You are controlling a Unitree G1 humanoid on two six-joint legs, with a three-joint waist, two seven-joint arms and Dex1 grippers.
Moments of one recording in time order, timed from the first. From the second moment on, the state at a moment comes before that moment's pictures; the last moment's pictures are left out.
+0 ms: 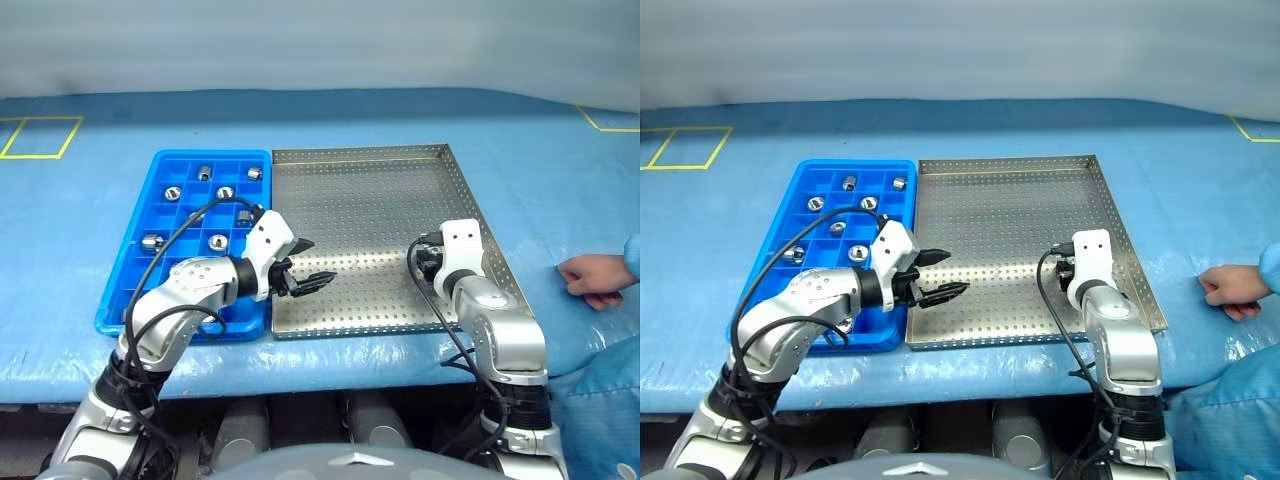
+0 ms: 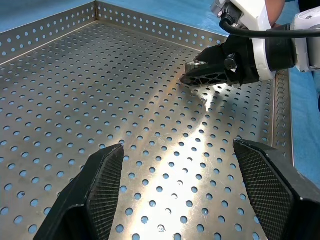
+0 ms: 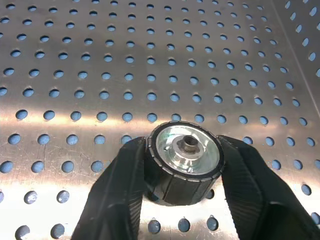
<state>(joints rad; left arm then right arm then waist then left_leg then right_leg) -0.30 0.48 -0.24 -0.43 -0.43 0.79 -0.63 -0.17 -0.22 -0.12 -0.33 0.04 0.96 0.08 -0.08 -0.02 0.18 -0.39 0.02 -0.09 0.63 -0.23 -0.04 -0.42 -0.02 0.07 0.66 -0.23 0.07</state>
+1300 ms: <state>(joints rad) -0.06 0.64 0.14 -0.60 -0.45 0.89 -0.47 -0.44 -0.04 0.44 -0.29 0.17 0.88 0.30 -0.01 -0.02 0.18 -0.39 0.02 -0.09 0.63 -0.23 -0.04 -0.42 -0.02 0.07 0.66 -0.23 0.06</state>
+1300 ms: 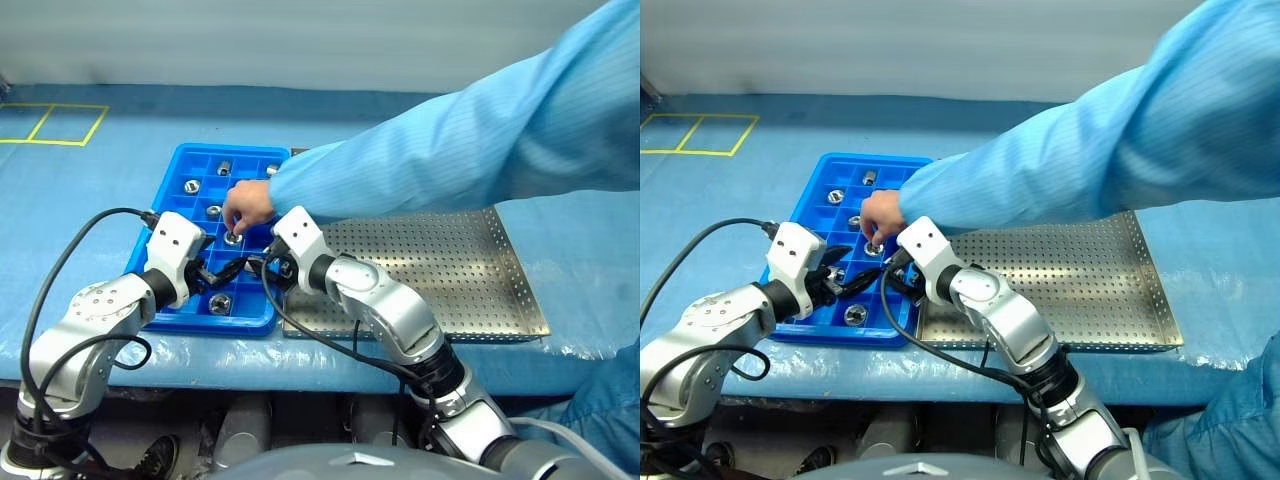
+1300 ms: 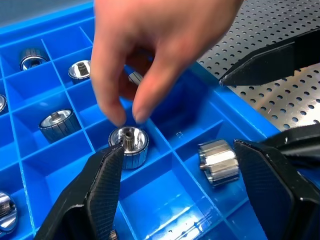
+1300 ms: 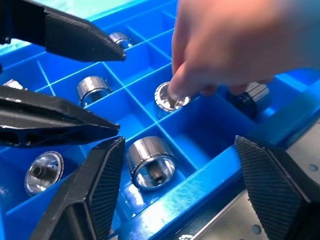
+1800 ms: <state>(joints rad) -0.10 0.64 0.09 -0.59 -0.45 0.89 -0.49 -0.40 -0.05 0.38 -0.33 0.16 0.90 0.26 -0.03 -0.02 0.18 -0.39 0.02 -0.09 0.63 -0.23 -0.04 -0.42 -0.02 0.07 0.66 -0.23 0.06</state>
